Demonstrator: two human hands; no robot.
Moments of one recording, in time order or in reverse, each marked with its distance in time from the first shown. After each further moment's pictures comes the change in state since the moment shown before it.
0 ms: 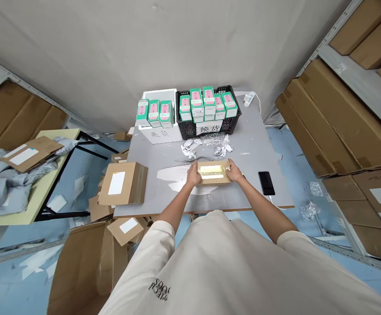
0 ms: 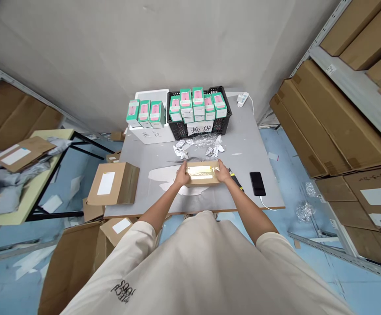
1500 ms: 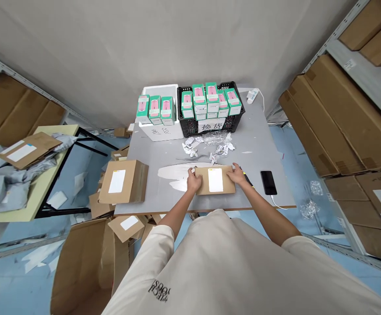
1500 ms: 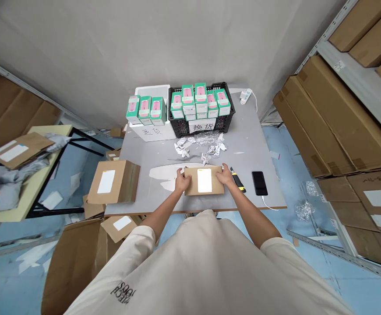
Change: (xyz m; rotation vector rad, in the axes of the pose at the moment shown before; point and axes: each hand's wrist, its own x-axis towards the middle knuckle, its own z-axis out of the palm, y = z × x) left_hand -0.028 -0.015 0.007 -0.219 0.035 -0.259; right_hand -0.015 -0.001 0.007 0.101 -0.007 0.169
